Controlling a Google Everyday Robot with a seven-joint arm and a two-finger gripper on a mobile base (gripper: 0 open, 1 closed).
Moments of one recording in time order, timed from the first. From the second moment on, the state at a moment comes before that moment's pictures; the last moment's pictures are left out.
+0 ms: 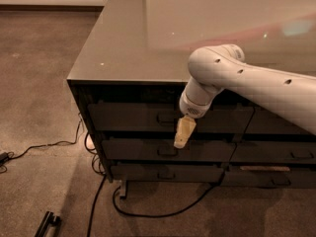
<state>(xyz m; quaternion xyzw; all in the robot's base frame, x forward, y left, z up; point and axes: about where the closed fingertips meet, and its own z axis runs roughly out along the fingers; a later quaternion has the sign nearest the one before) 0.586 -0.094 0.693 -0.61 0.78 0.04 0.13</state>
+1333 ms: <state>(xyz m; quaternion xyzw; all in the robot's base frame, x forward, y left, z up) 0.616 -0.115 0.664 -0.59 0.79 0.04 0.15</state>
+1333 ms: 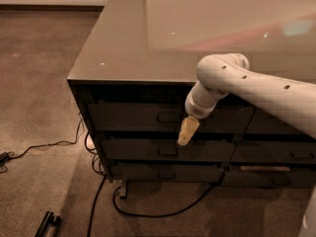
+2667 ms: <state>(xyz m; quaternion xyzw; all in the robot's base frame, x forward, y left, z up) 0.583 -0.112 0.655 -0.60 0.79 0.03 0.12</state>
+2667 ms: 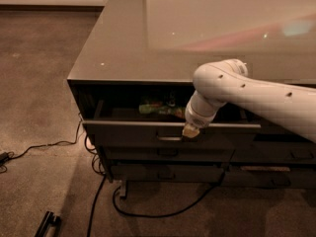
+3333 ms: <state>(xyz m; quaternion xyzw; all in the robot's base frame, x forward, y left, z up) 0.526 -0.131 0.678 -0.57 0.81 0.01 0.12</state>
